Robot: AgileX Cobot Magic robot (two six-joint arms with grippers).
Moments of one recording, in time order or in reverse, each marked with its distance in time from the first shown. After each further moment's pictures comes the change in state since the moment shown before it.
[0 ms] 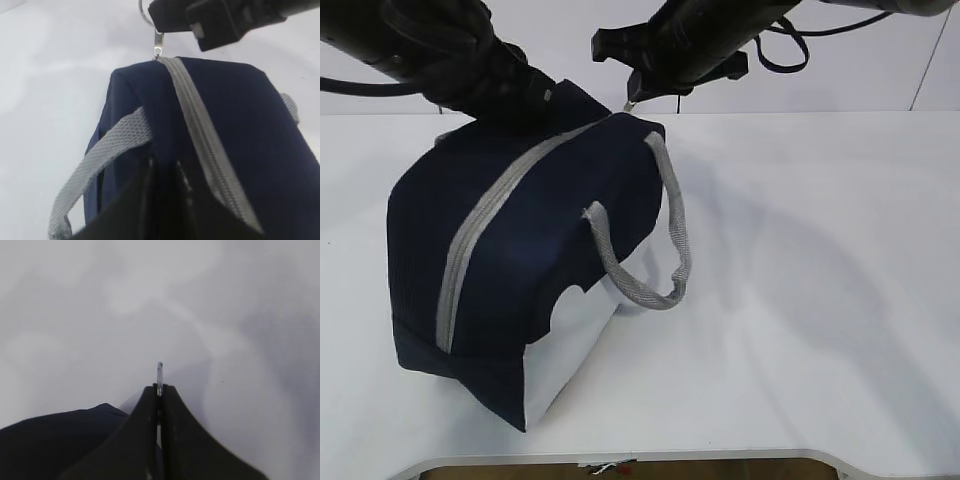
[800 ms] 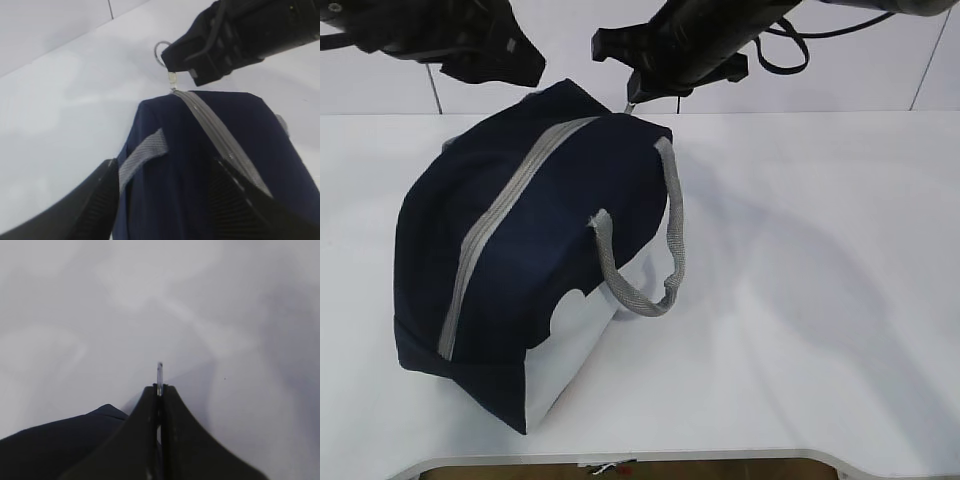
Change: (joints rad) left arm 0.000 -0.108 0.007 0.047 -0.014 0.002; right arm 0.000 0.000 0.000 0.002 0.004 0.017
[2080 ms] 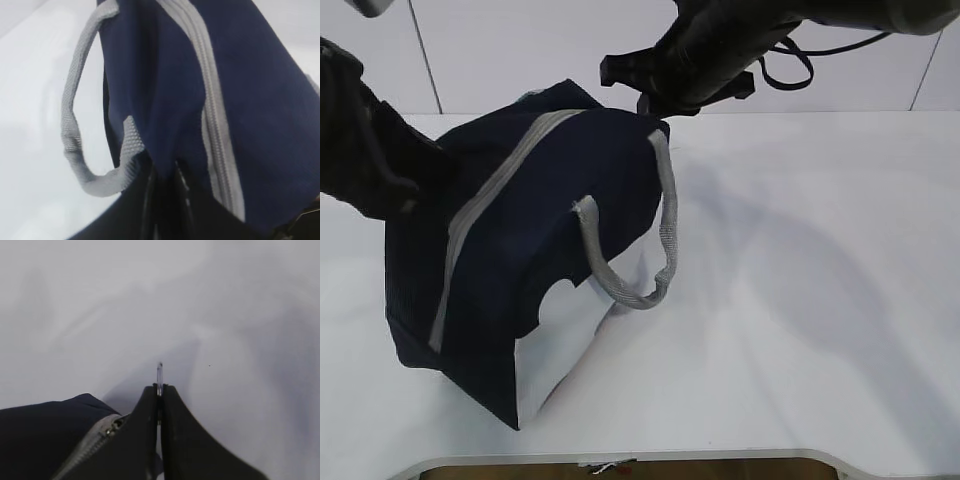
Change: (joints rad) left arm -0.072 -0.256 0.318 0.148 0.023 0.021; right arm 0.002 0.000 0.055 -0.059 -0.019 0.027
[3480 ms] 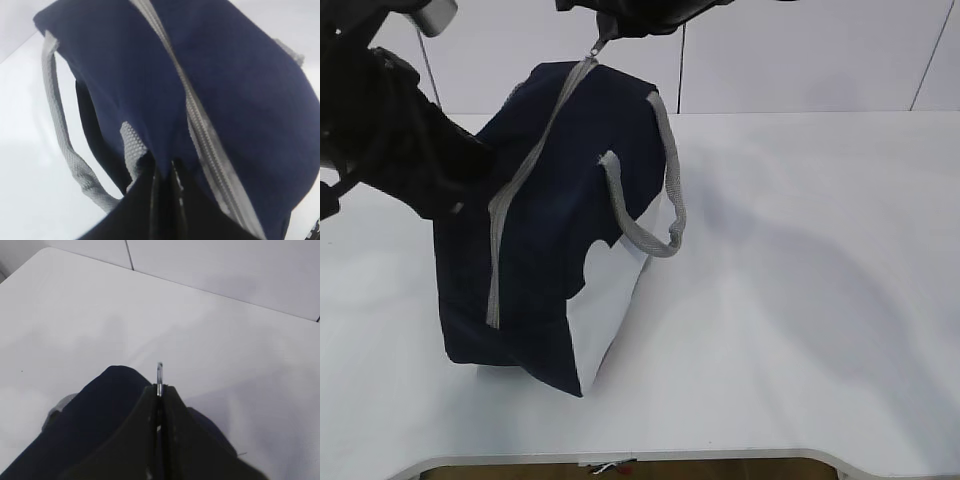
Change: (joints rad) left arm 0.000 0.091 0.002 -0.024 -0.132 0.095; right arm 0.110 -0.158 0.002 -0.151 -0.053 -0.015
